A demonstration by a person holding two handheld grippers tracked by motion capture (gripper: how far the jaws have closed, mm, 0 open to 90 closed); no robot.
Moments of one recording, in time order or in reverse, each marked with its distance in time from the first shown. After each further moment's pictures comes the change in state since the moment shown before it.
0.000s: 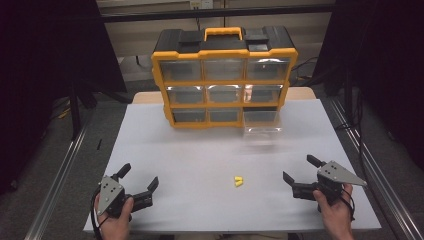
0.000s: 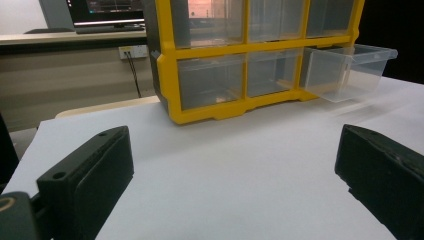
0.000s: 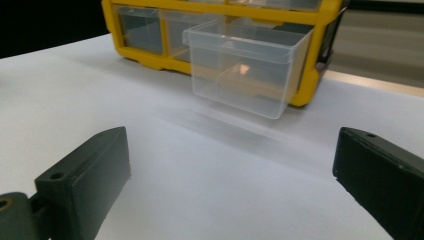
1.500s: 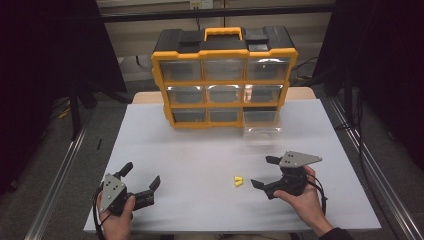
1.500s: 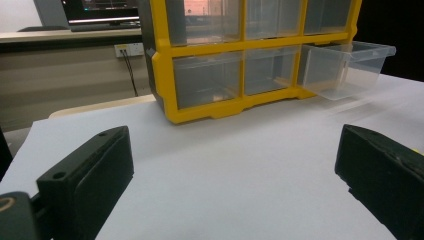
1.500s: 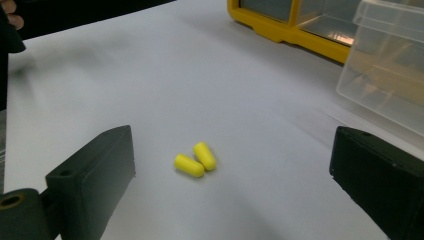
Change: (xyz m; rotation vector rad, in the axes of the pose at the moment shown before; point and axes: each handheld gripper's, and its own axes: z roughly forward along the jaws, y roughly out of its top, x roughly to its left) left arm 0.000 0.000 0.006 0.005 -0.019 -0.008; right arm 0.039 0.025 0.062 0.187 0.395 -0.066
